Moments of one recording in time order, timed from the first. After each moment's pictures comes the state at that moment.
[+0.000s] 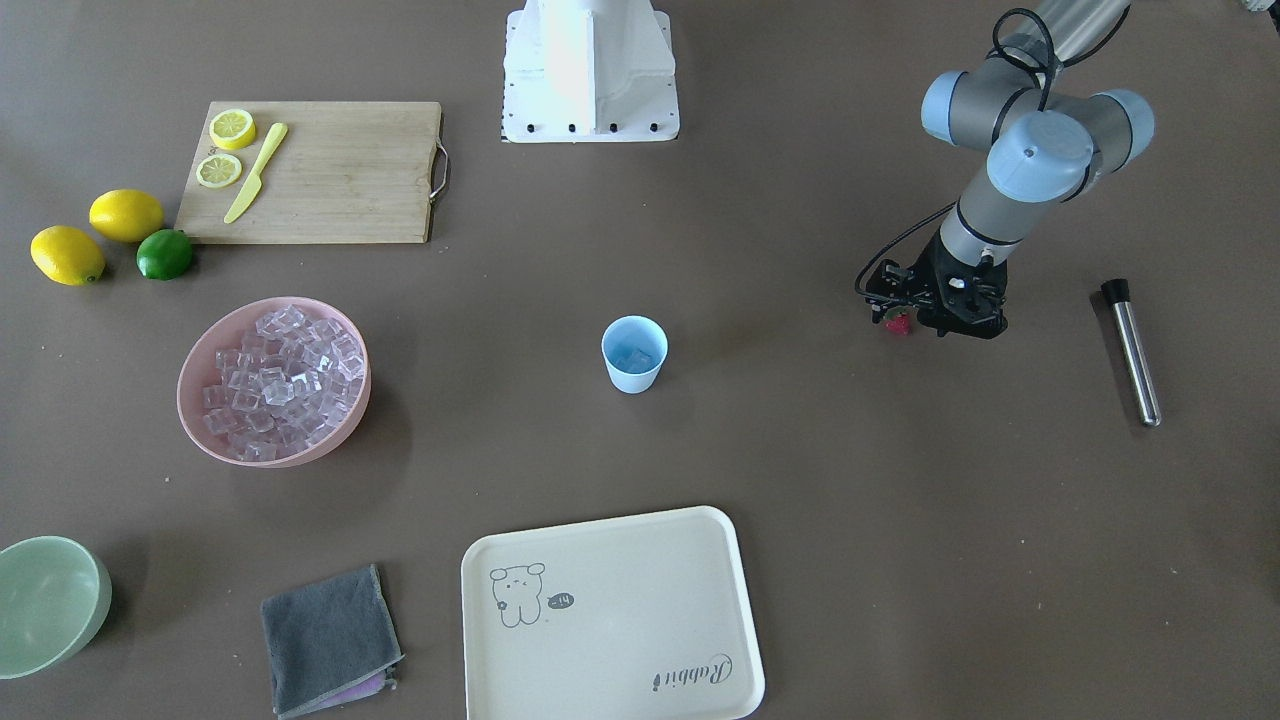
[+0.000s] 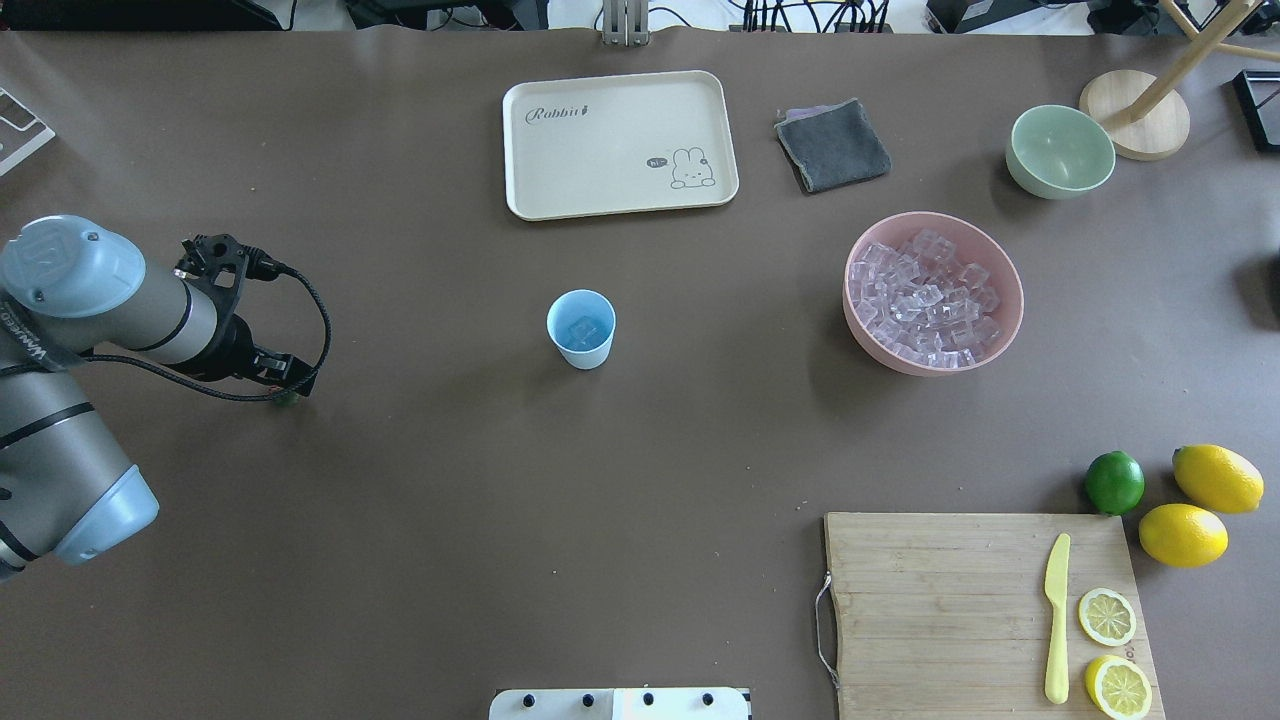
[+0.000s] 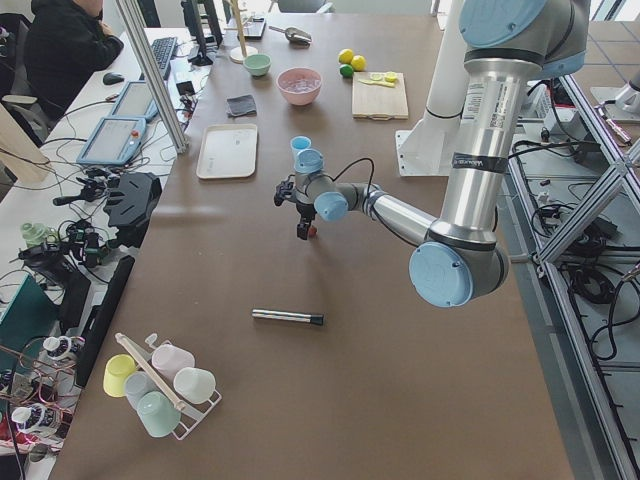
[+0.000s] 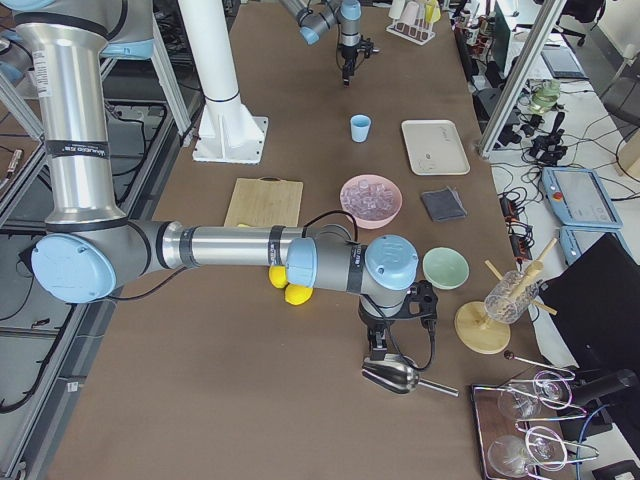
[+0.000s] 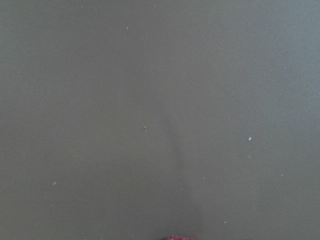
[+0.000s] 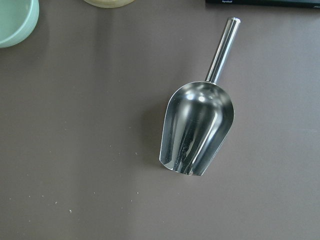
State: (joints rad) left arm -0.73 -1.74 -1.71 -1.99 -2.03 -0.78; right arm 1.66 -1.51 1.57 -1.68 2.36 -0.15
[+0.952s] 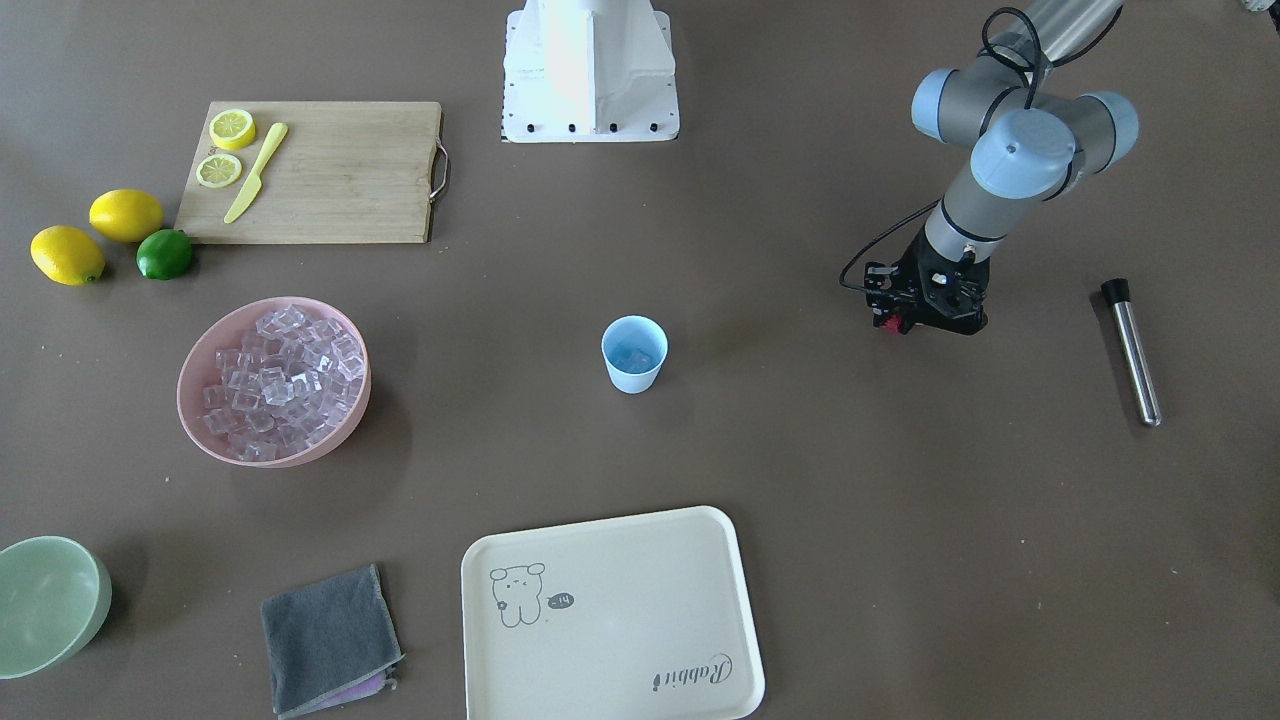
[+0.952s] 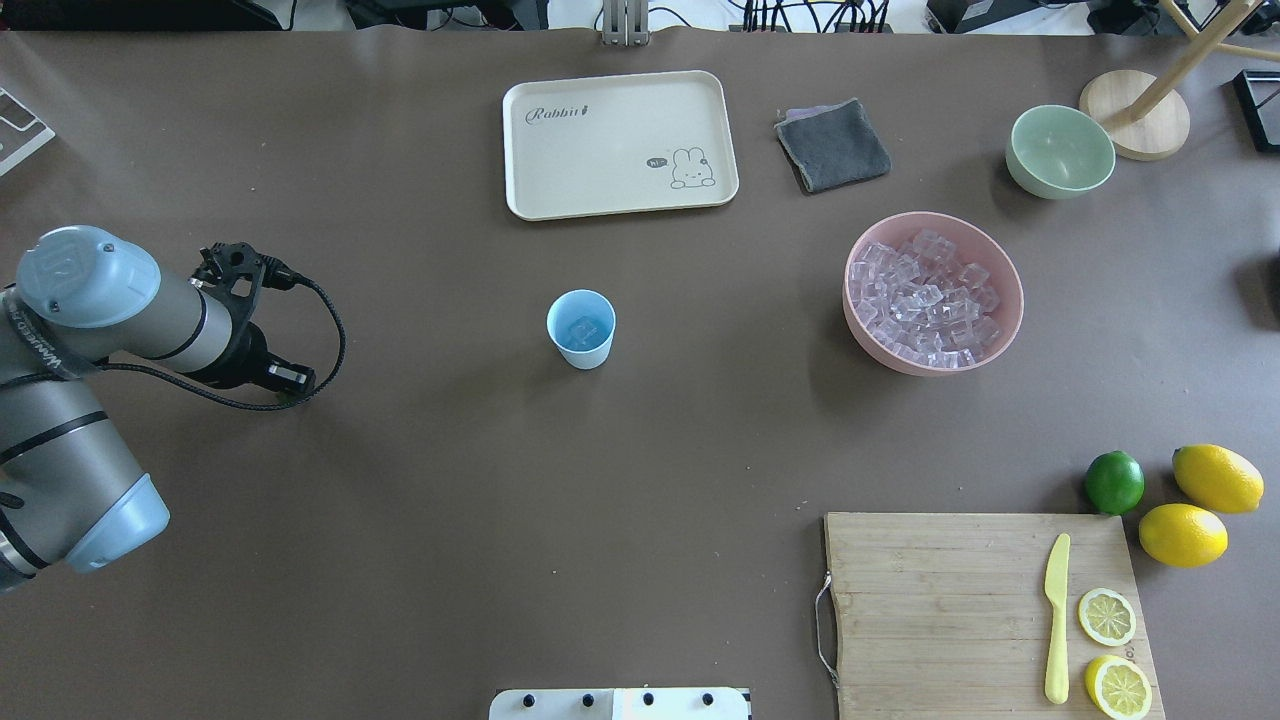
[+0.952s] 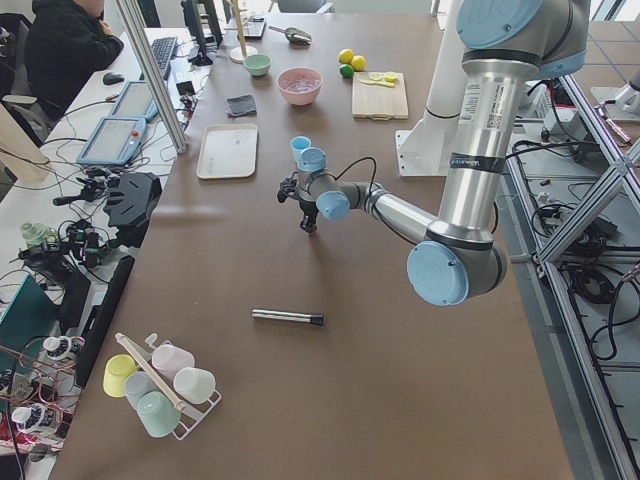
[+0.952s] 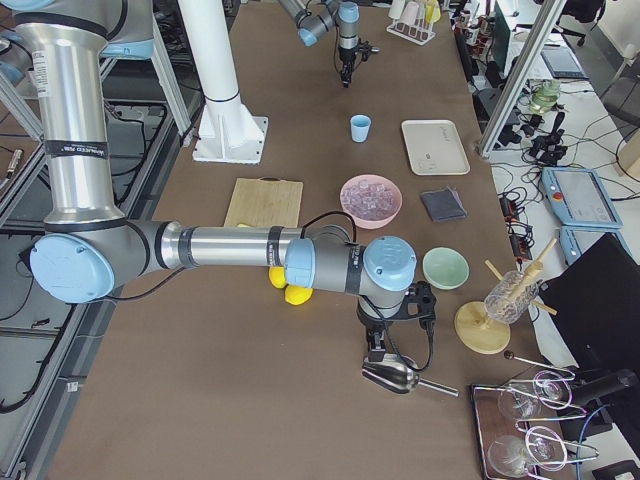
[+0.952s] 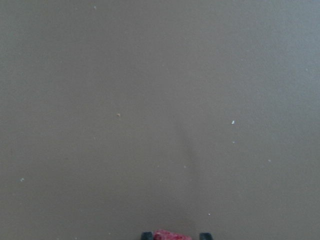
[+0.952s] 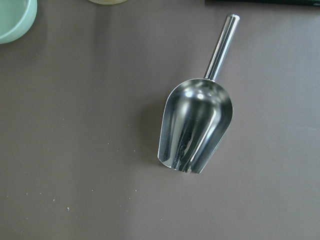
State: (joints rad) left arm -0.72 -1.75 -1.72 -1.99 -2.03 -0.77; right arm 1.66 -1.52 1.57 -1.68 2.36 -0.16
